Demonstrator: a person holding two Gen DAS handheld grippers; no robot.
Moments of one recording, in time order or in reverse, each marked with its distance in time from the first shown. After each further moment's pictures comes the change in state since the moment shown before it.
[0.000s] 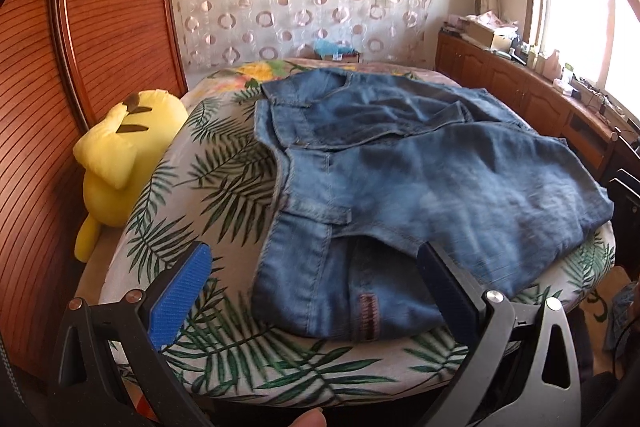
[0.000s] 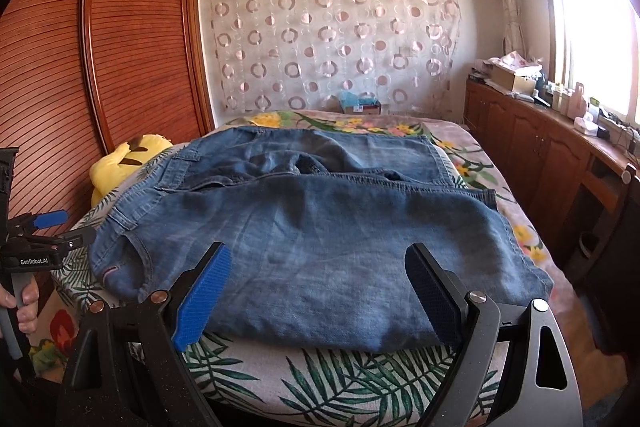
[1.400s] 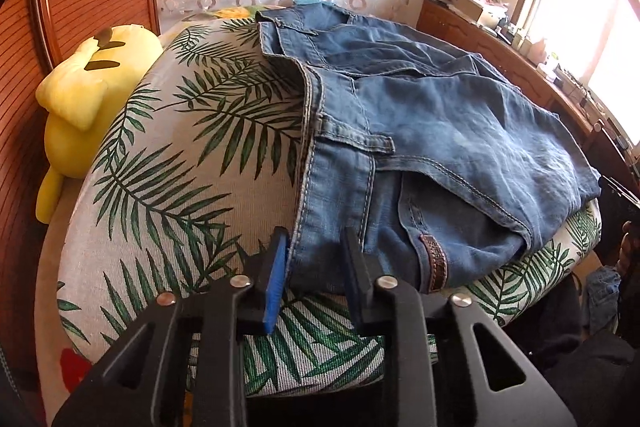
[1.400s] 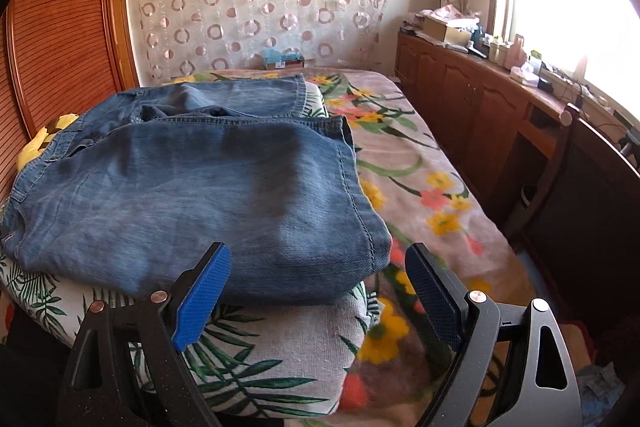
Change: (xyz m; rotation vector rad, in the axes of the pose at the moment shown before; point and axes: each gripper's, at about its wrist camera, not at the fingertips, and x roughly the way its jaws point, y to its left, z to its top) left arm 0.037 0.045 -0.025 -0.034 0.182 -0.149; right arm -0.019 -0.041 0.006 0.086 0.160 -0.200
